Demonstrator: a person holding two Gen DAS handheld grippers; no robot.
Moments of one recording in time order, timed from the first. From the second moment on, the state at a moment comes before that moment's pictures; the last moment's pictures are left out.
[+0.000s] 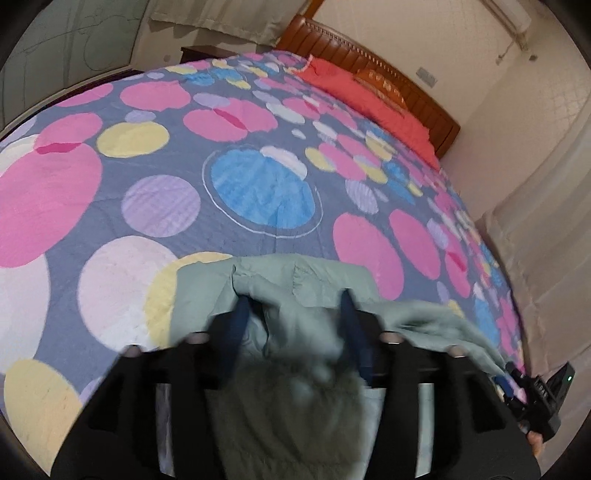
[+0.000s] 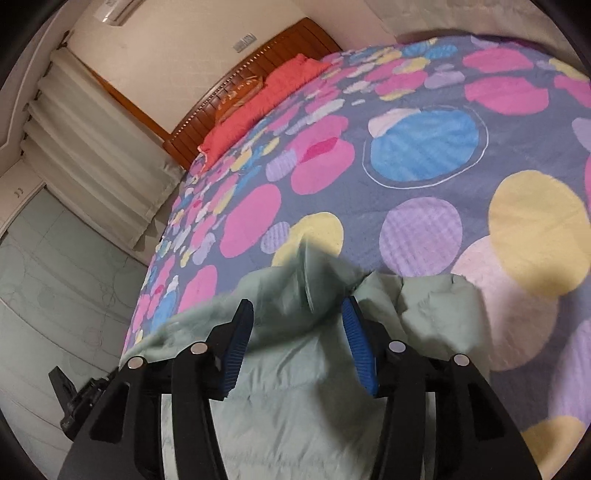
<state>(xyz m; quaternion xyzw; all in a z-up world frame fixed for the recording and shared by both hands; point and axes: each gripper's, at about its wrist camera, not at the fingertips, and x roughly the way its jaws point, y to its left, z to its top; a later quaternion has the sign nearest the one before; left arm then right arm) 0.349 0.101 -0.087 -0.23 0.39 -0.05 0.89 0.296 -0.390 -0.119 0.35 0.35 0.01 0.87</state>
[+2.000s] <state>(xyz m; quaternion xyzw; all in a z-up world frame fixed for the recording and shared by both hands) 0.259 0.133 -0.122 -0.20 0.43 0.03 0.88 0.220 -0.375 -0.130 0.19 0.41 -0.11 0.89</state>
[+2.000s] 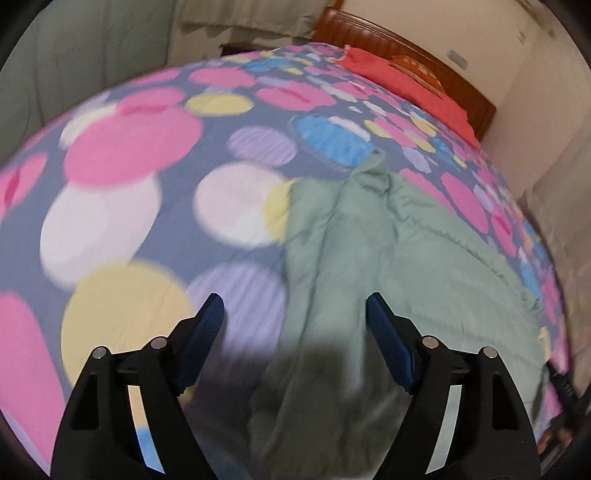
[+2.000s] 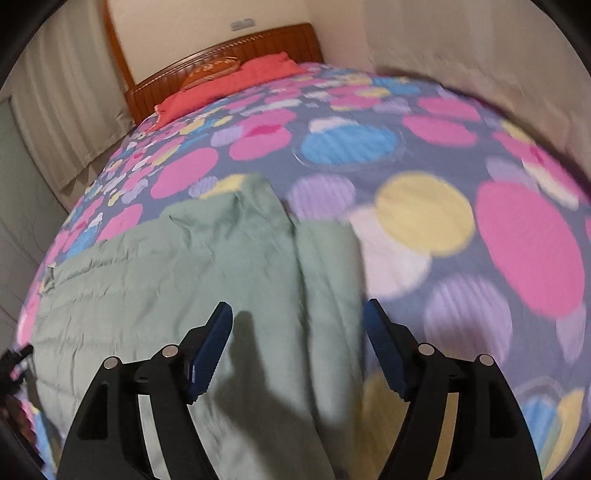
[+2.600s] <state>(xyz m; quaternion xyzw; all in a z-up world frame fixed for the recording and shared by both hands) 0.243 0.118 -0.147 -0.26 0.44 -0.02 0.86 0.207 -0.358 -0.163 0.24 0.42 -0.07 0.87</state>
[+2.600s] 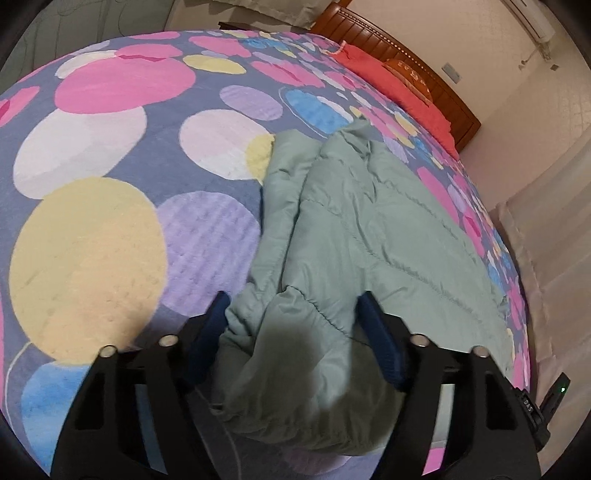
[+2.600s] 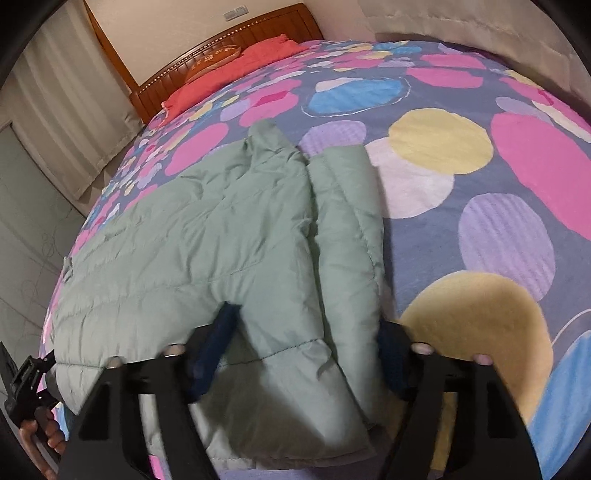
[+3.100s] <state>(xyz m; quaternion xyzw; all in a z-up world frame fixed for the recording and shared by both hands) 0.226 0.121 -0.132 -0.27 0.42 -0.06 0.86 0.189 -0.349 -0.145 0.26 0.39 -0.04 0.88</state>
